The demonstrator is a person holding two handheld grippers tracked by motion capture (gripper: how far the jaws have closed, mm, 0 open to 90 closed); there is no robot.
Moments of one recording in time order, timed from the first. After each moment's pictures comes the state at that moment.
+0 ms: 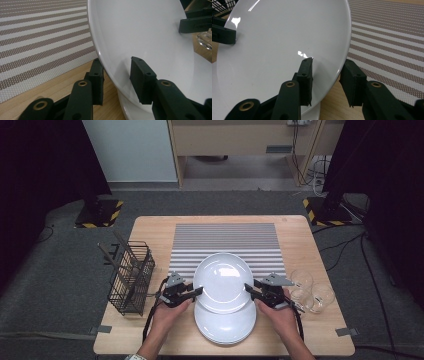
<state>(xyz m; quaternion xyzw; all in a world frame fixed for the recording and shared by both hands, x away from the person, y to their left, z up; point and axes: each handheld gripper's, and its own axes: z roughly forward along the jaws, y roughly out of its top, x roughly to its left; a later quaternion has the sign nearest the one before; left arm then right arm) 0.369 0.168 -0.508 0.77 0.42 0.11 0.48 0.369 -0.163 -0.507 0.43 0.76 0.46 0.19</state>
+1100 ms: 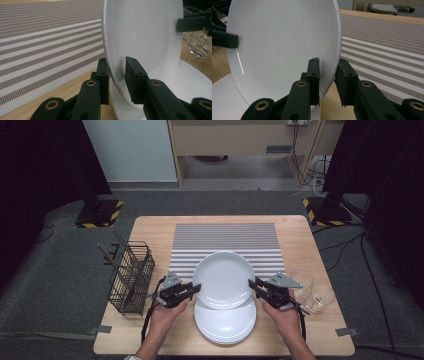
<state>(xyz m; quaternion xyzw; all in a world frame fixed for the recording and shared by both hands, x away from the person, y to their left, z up) 0.359 0.170 -0.491 0.76 0.40 0.13 0.50 0.360 -0.172 -0.492 0.41 0.73 0.50 0.21</state>
